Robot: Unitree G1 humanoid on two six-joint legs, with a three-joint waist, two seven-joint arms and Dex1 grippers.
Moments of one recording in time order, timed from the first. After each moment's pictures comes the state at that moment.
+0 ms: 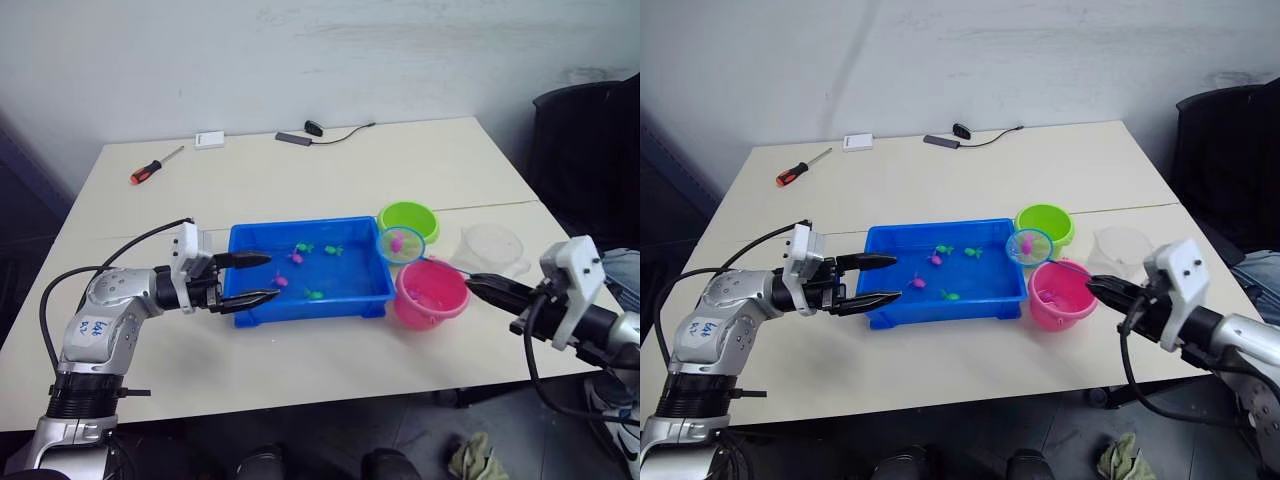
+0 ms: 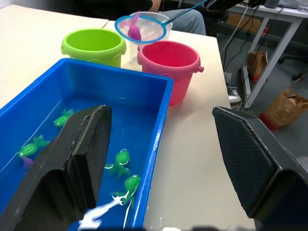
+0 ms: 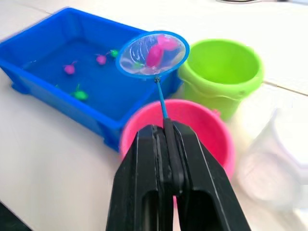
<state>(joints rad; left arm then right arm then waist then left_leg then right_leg) -0.36 0.64 0.10 -0.03 -0.51 0.35 -1.16 0.10 -0.79 -0.53 -0.59 0.66 0.75 0.72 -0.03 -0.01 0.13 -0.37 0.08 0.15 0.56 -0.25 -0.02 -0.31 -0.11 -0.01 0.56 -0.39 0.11</state>
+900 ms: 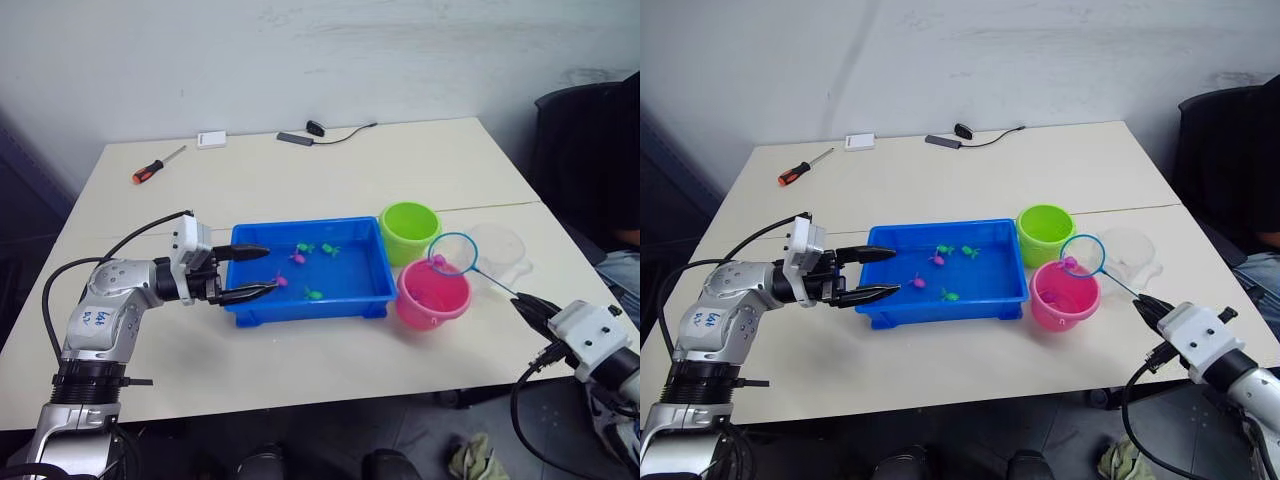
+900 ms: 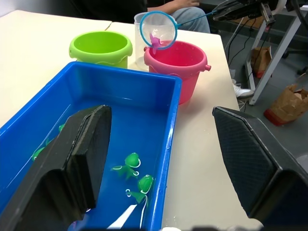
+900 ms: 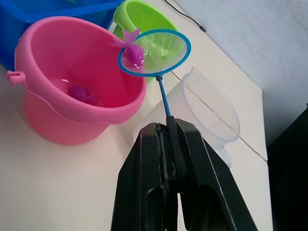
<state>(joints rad) -0.42 0.65 0.09 0.06 -0.49 0.29 -1.18 0.31 -0.66 -0.47 -0.28 0.11 -0.16 0.69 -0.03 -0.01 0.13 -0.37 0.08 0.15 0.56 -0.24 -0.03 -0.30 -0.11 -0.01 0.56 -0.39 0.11</state>
